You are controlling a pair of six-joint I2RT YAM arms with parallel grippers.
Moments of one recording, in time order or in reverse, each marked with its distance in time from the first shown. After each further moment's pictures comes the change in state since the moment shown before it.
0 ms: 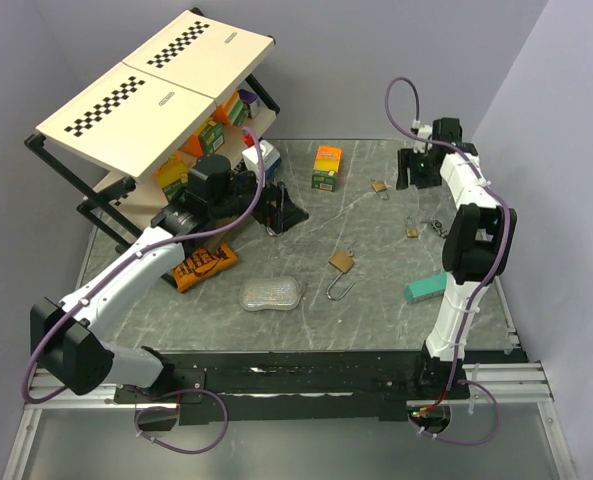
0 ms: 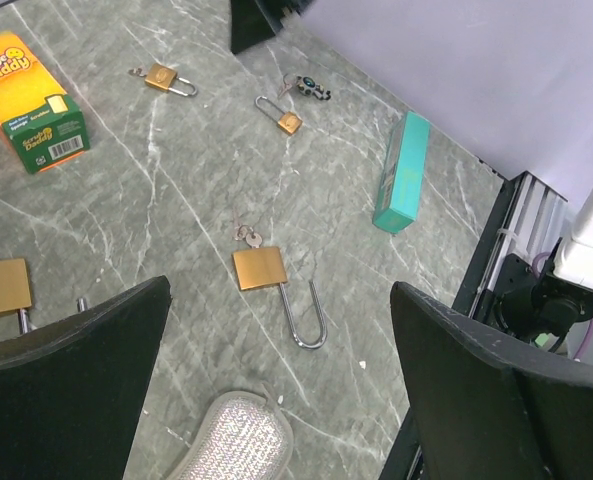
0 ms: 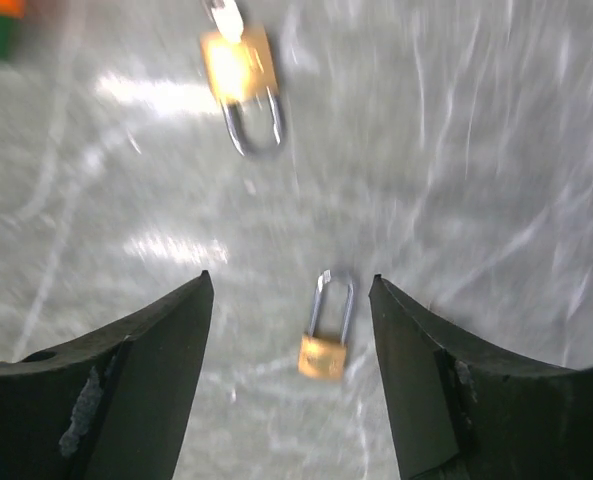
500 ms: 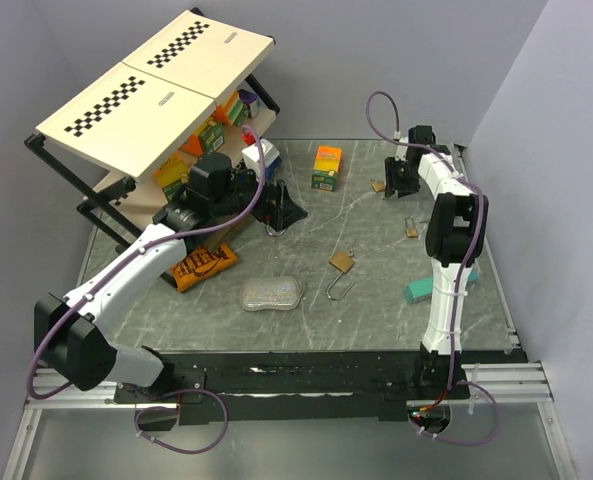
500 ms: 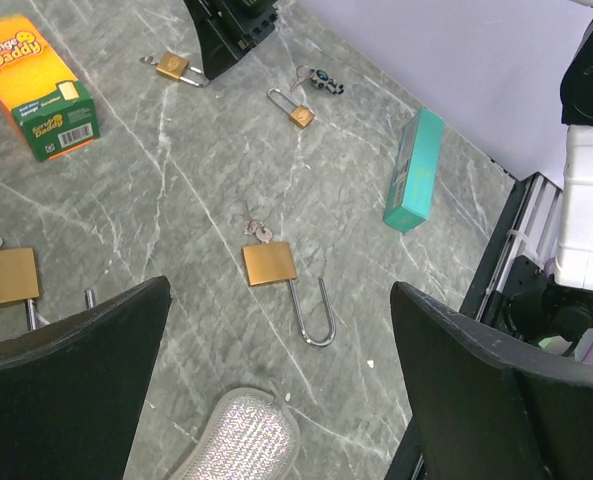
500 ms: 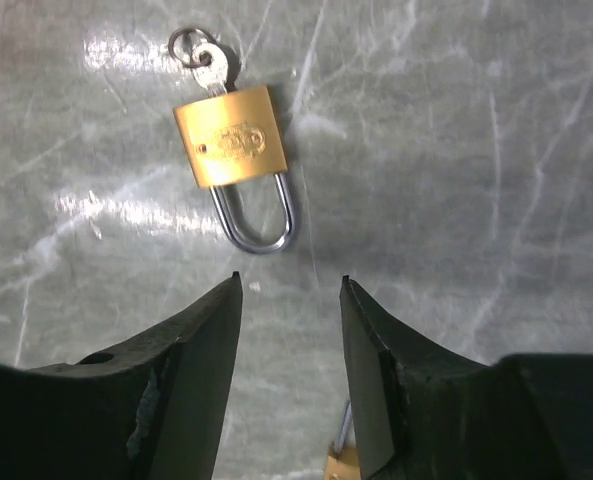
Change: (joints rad) left arm 0.016 0.024 0.008 -0.006 0.000 -0.002; right arm 0.063 0.273 0.212 -0.024 0.050 0.068
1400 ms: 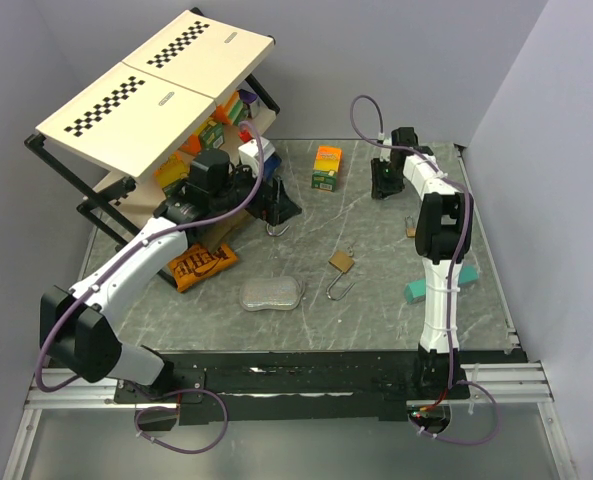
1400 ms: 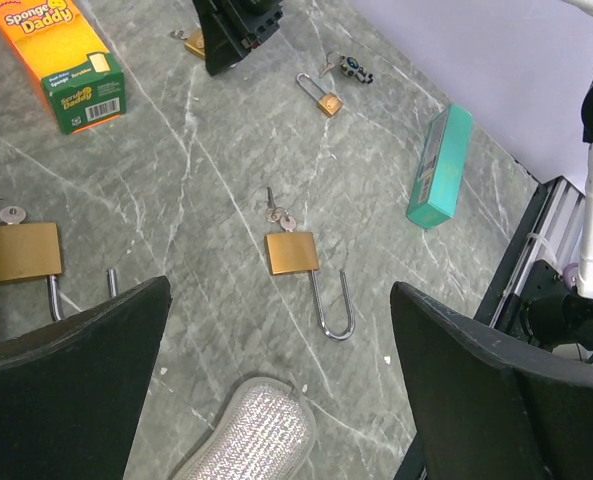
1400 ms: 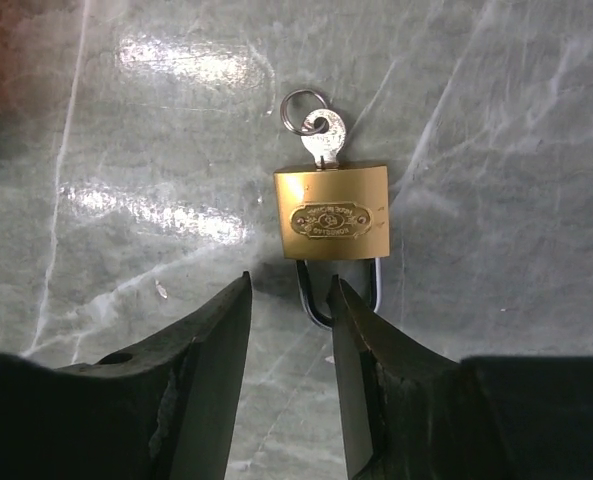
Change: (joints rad) left arm 0.049 0.044 0.014 -0.029 0.005 0.000; right arm 0.064 0.090 0.072 0.027 -0.012 0.039
